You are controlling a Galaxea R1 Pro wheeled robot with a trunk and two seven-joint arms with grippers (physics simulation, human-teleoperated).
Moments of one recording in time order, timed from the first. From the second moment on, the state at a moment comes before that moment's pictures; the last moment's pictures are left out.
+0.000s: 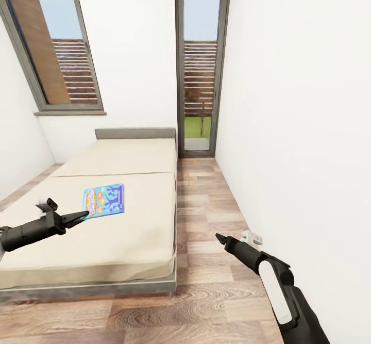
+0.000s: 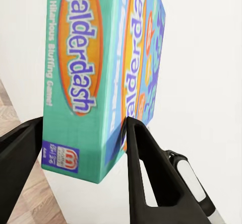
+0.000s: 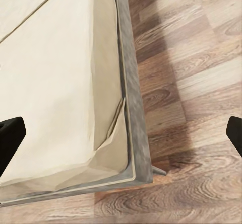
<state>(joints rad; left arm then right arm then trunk) -0.57 0.50 0.27 -1.03 0.47 1.04 -1.36 -0.35 0.06 -0.04 -1.33 -0.52 0.64 0.01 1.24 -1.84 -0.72</state>
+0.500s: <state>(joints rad) -0.57 0.50 0.27 -1.03 0.47 1.04 -1.36 -0.35 0.06 -0.05 -1.31 -0.52 0.64 0.01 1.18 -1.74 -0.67</state>
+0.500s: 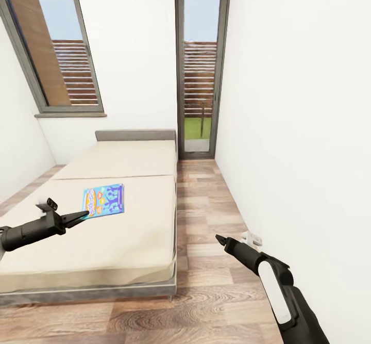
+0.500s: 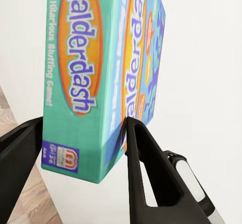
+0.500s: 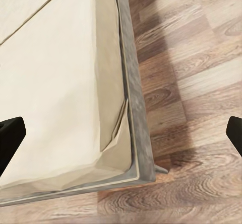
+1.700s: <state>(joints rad) -0.57 0.50 0.26 -1.03 0.47 1.04 -1.36 -0.36 0.06 -0.05 -1.27 -0.52 0.64 0.01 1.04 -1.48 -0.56</state>
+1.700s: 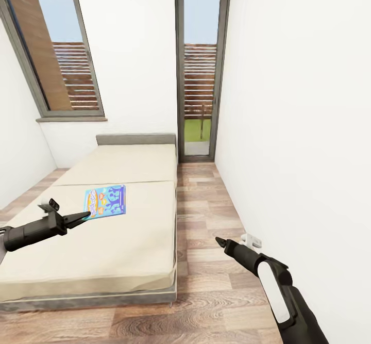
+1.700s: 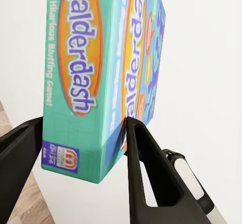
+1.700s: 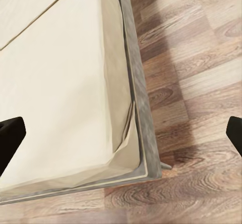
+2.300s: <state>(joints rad) -0.57 0.50 0.26 -1.03 0.47 1.04 -1.36 -0.36 0.06 -0.05 -1.25 -0.52 0.64 0.01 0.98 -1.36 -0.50</state>
